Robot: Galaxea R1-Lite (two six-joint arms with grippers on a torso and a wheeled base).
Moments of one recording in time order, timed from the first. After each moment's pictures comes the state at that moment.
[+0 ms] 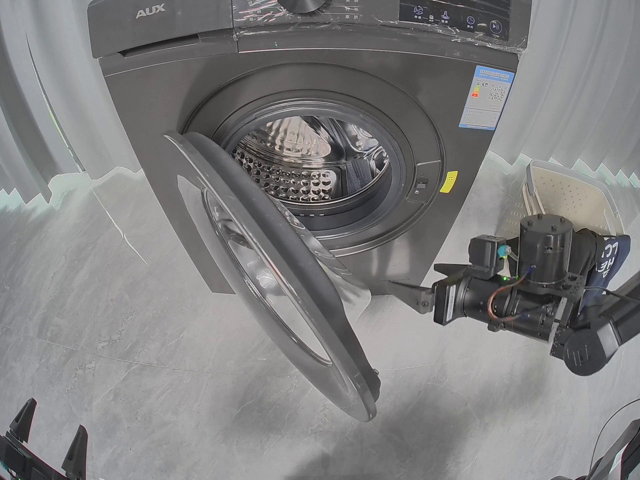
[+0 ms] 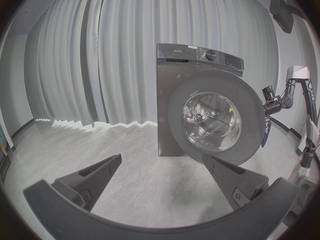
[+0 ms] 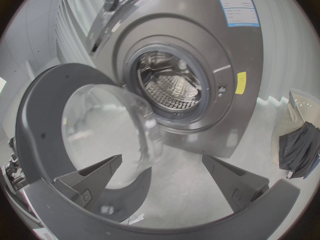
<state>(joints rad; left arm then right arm) 0.00 0.02 -0.02 0.00 -0.02 0.00 0.55 1.76 -0.66 -0.83 0.08 0.14</state>
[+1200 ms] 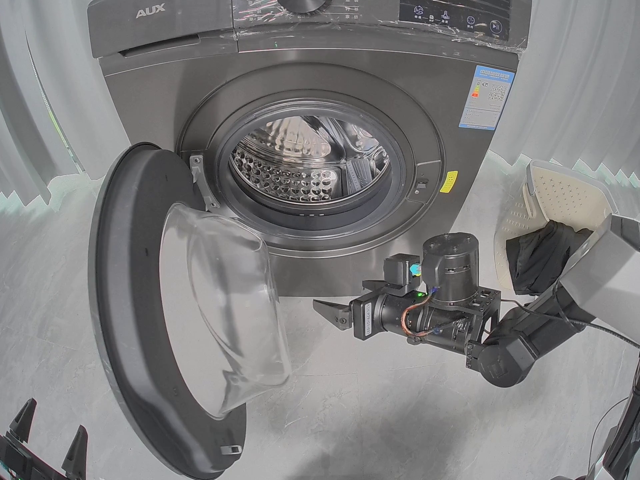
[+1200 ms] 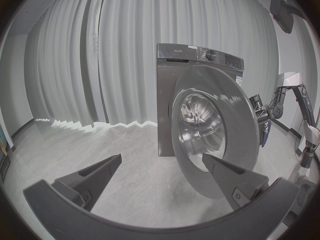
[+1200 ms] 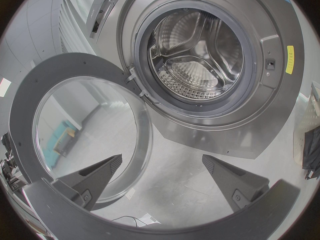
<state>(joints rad) 0.00 0.02 -0.02 0.00 -0.02 0.00 0.69 2.06 -0.90 -0.88 0.07 0.18</state>
